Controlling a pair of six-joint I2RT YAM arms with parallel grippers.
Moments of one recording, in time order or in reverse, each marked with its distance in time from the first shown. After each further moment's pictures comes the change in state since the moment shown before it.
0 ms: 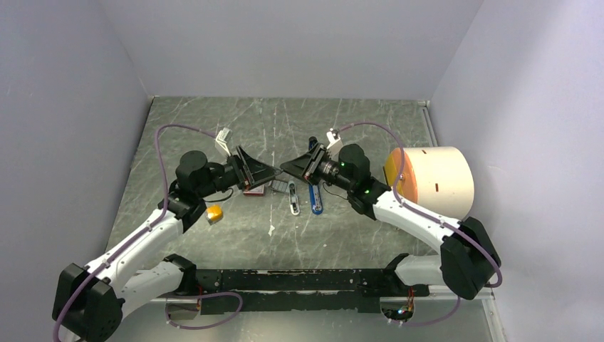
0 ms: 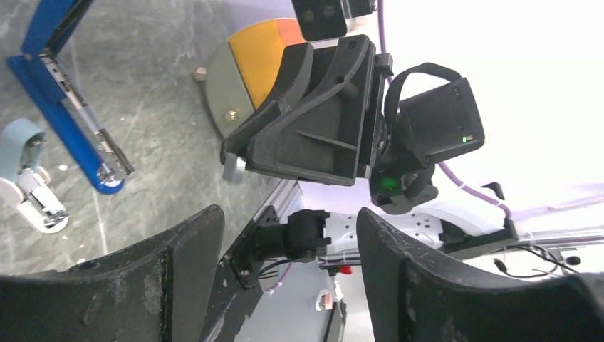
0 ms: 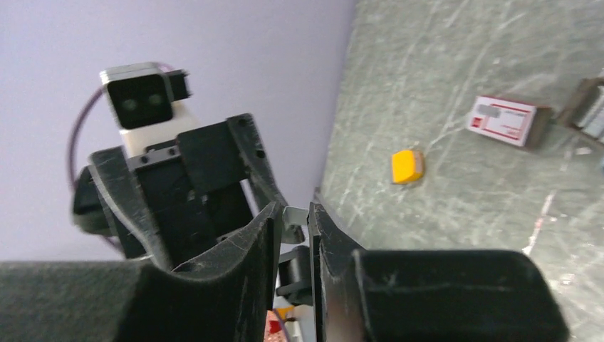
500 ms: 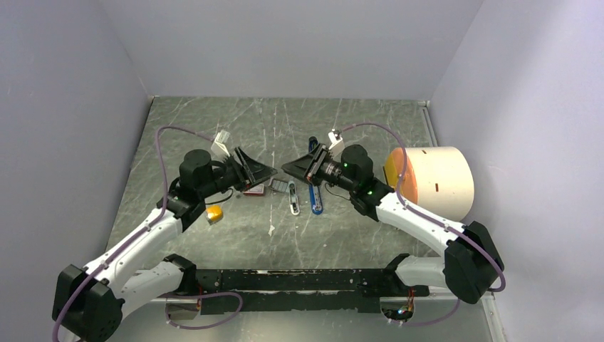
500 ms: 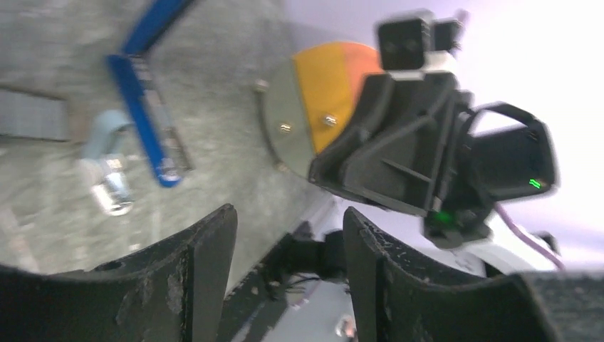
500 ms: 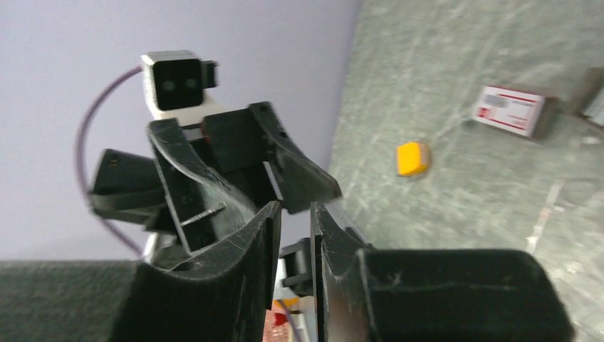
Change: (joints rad) left arm 0.000 0.014 -0.001 -0.038 -0.063 -0.005; right arm -0.006 -0.041 -0.018 0.049 -0.046 0.055
